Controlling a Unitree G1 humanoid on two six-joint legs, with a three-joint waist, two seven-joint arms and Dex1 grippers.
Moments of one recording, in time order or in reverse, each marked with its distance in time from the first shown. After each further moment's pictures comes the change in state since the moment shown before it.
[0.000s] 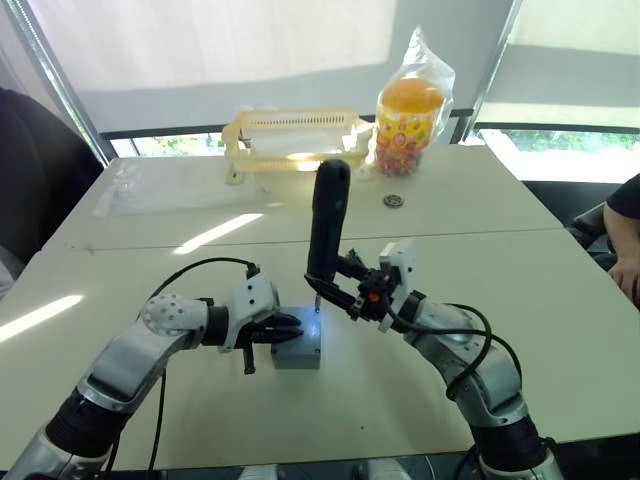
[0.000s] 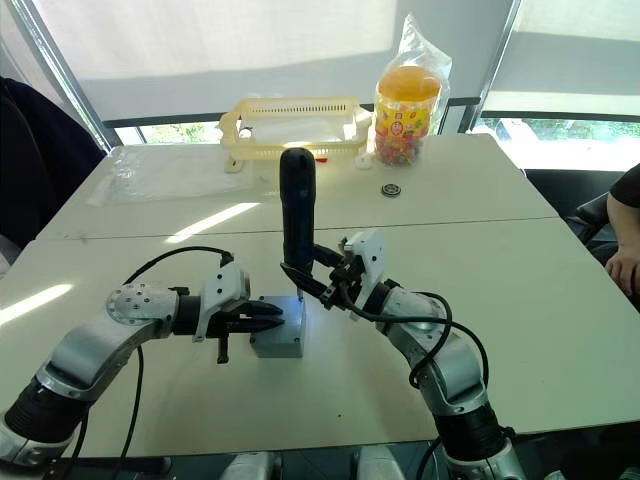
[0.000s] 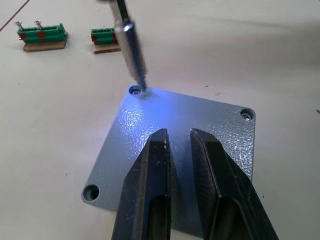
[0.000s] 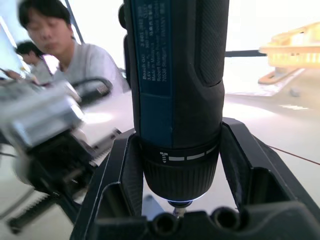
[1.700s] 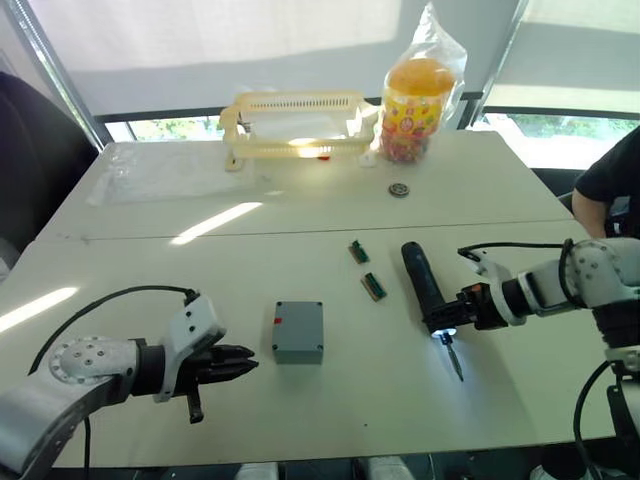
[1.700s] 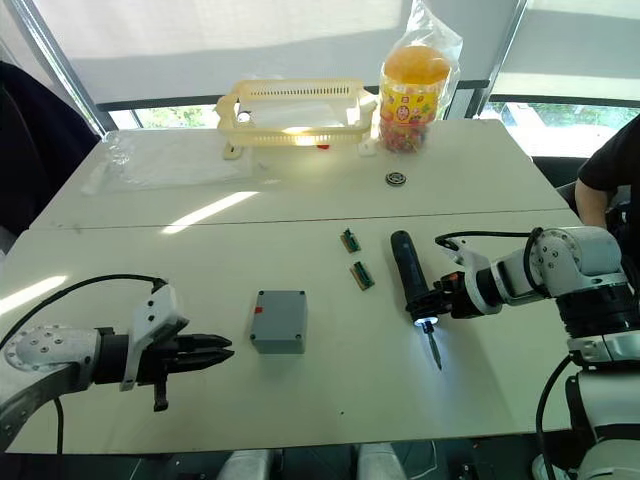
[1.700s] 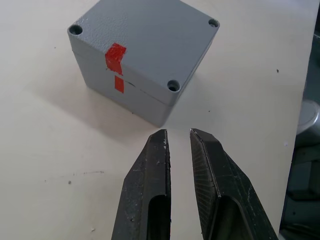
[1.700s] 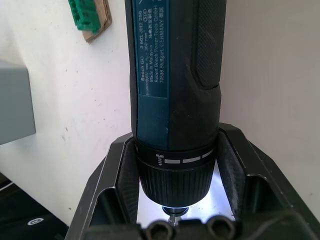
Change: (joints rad) left arm 0.409 0.202 0.402 -0.363 -0.306 0.279 0.118; right arm -0.460 -0.672 0.021 0.695 0.445 1.063 -0.055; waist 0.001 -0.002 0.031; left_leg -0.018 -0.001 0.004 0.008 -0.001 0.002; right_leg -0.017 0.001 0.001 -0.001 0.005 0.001
